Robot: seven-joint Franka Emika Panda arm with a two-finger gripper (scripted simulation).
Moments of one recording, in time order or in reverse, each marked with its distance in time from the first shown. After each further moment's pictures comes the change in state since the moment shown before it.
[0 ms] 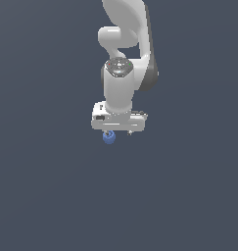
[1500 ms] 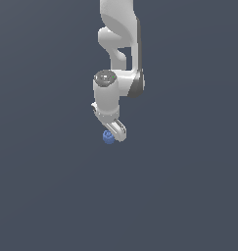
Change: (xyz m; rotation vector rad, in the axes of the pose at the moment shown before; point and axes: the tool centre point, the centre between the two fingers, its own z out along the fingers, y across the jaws) arm -0.050 0.039 0.061 0.014 -0.011 0.865
